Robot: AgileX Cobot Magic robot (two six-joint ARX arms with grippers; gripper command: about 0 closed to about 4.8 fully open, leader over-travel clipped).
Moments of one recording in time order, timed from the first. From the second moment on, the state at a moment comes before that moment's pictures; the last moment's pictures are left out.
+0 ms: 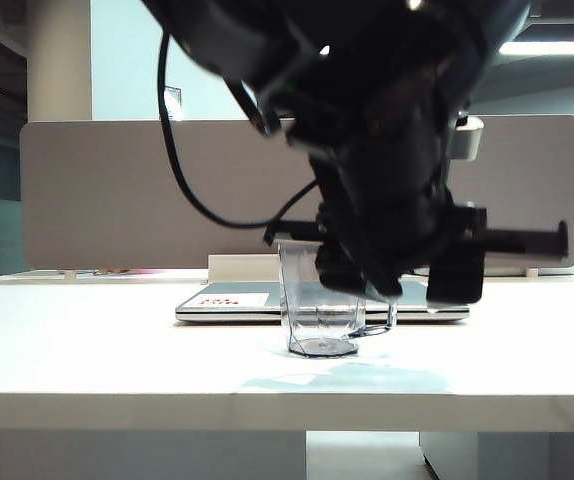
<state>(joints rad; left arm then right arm) -1.14 1.90 1.09 0.14 -0.62 -0.37 -0.01 0.00 0.01 -0.15 -0.14 0.11</state>
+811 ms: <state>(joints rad) -1.04 1.44 1.09 -0.03 -0.71 -0.06 -0.01 0.00 0.01 -0.15 -0.36 0.11</state>
